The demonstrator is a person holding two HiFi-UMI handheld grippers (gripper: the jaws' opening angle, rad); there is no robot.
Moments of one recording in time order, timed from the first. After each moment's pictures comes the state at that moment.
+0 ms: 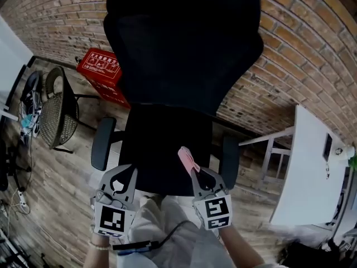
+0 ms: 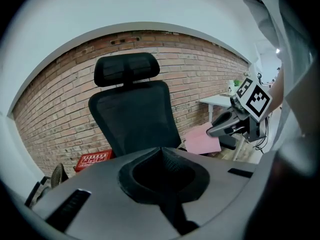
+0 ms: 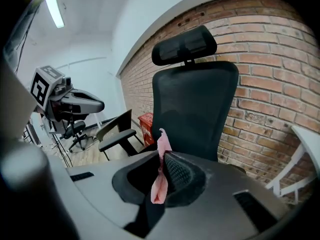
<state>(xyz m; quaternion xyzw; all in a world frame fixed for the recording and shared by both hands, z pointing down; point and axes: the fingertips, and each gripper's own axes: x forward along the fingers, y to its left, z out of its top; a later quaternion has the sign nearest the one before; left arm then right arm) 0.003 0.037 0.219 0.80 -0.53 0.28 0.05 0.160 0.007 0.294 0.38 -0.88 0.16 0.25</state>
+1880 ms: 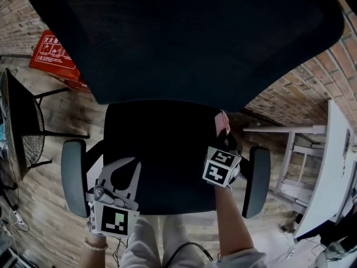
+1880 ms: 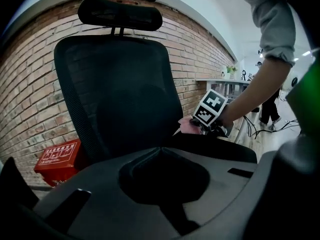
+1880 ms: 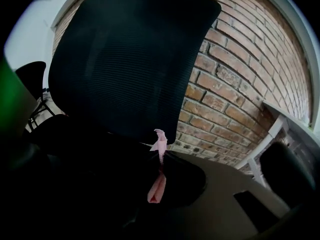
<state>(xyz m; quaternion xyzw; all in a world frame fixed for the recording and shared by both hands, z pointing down) -0.042 -0.122 0.463 0.85 -0.42 0.30 0.06 0.216 -0.223 0.578 0.66 -0.63 0.16 0.38</state>
